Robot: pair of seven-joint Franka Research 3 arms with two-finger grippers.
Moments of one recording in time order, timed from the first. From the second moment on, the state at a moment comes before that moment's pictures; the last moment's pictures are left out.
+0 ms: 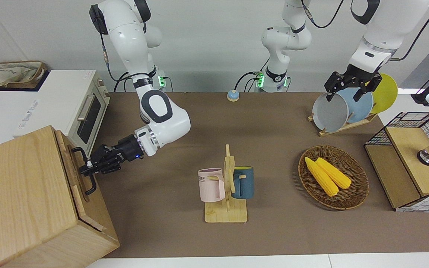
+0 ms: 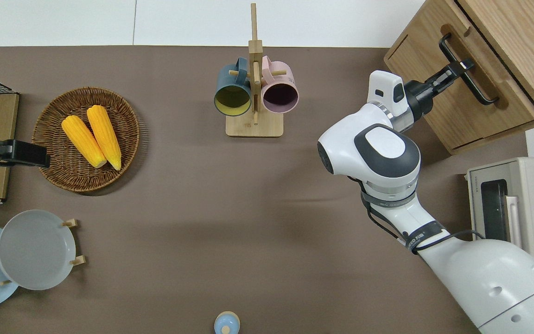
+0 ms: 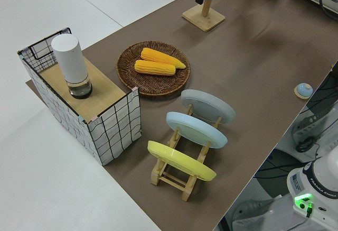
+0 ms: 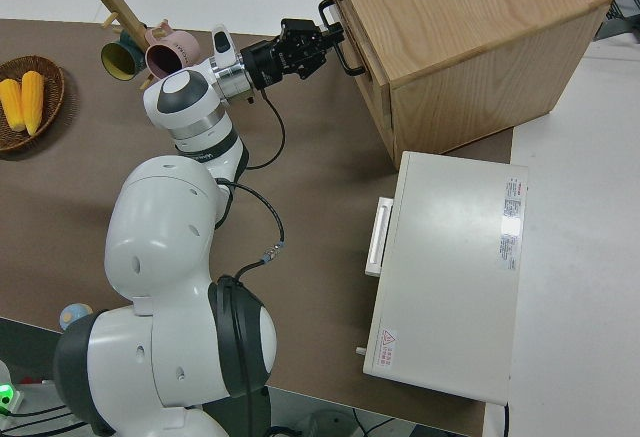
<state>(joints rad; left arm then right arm) -0.15 0.04 0.15 -1.49 -0.02 1.56 0.05 0.04 0.52 0.33 -1.63 -1.81 1.67 0.51</state>
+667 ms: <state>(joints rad) -0.15 0.04 0.15 -1.49 -0.02 1.56 0.05 0.19 0.52 0.36 -1.63 -1.70 1.47 0.51</state>
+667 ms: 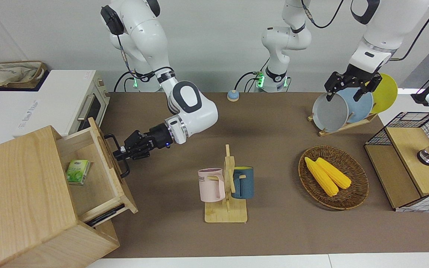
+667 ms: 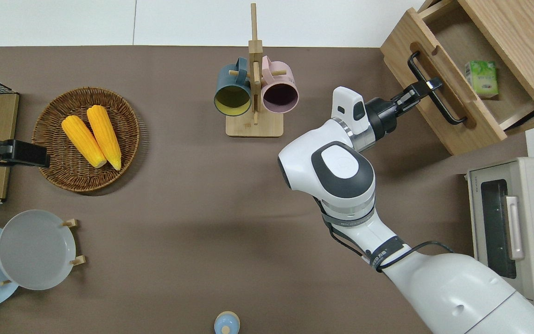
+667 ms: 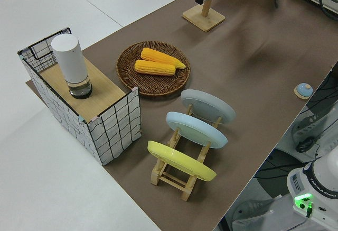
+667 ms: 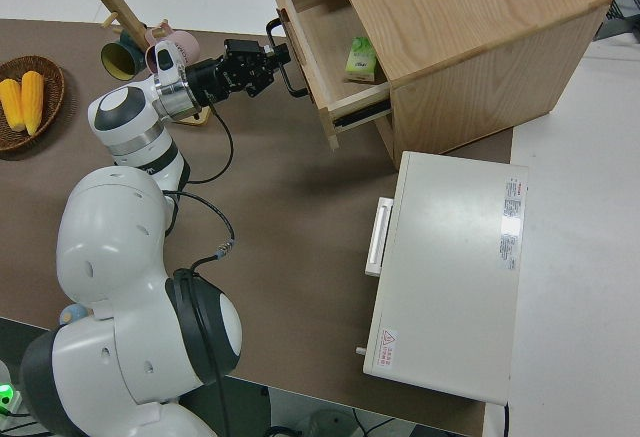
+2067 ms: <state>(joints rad) -0.15 0.04 0.15 -1.49 -0.02 1.56 0.05 0.42 0.53 0.37 -1.59 -1.57 1.26 0.52</state>
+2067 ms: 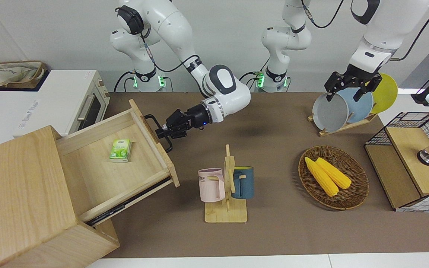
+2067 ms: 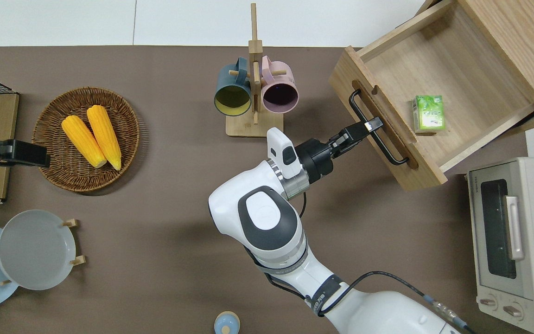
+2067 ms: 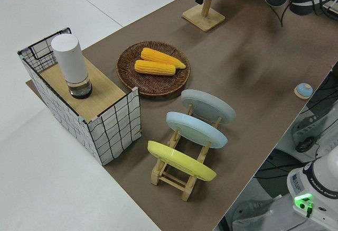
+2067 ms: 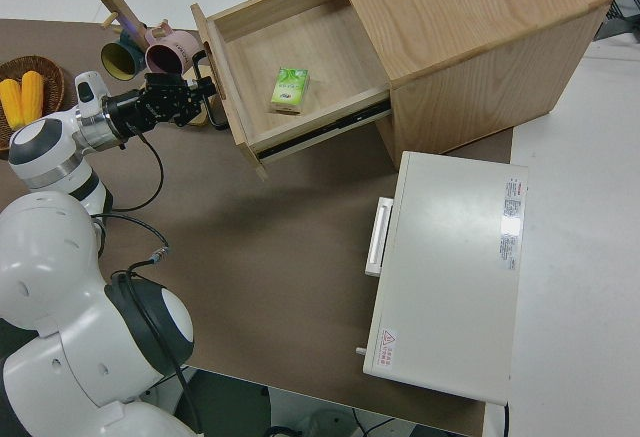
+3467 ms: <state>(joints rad) -0.15 0.04 0.15 -1.49 -0.02 1.56 0.05 0.46 0.53 0.37 -1.53 -1.54 1.20 0.55</state>
